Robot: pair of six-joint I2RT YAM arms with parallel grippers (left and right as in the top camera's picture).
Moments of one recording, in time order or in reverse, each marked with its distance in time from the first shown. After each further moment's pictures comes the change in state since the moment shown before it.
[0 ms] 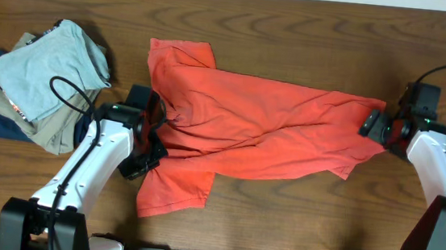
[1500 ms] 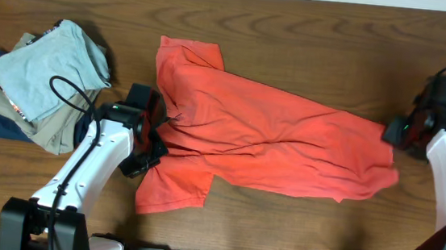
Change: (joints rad) left arm 0.000 0.000 0.000 0.027 0.000 0.000; right arm -0.050 -0.099 0.164 -0.256 -0.005 -0.047
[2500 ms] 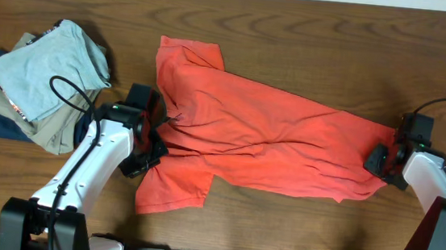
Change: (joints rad) left arm 0.000 0.000 0.000 0.000 0.000 0.000; right arm -0.017 0.068 -0.381 0.334 0.022 0.049
